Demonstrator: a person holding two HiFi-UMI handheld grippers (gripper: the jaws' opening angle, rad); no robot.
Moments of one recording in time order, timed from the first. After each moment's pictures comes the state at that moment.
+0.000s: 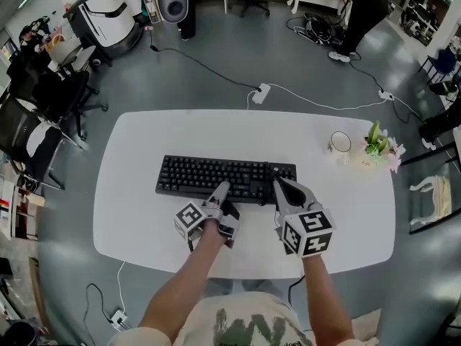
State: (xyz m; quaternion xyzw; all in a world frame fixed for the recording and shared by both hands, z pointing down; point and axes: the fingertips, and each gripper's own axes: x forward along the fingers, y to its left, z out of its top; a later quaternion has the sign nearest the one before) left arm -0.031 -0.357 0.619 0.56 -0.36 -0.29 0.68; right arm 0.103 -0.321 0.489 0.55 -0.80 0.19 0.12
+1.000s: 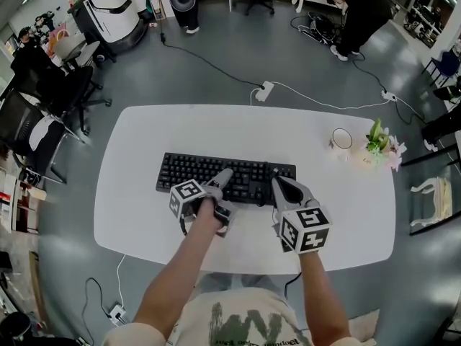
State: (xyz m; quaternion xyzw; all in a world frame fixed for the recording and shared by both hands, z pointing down) left arm -0.025 -0.349 0.628 0.48 -0.40 -0.17 0.76; right arm 0.099 -0.314 0.500 0.54 -0.81 0.21 0.12
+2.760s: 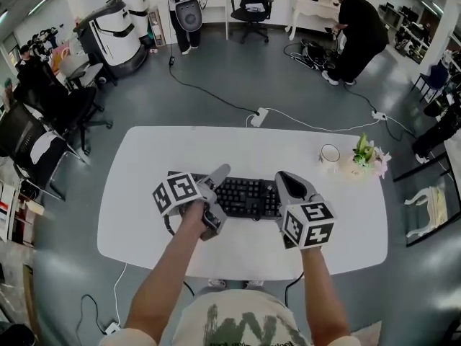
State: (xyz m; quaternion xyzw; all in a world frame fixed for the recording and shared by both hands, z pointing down) left arm -0.042 -0.371 0.485 0.72 -0.39 -0.08 0.57; right arm 0.108 -0.321 0.419 0.57 -0.81 0.15 0.08
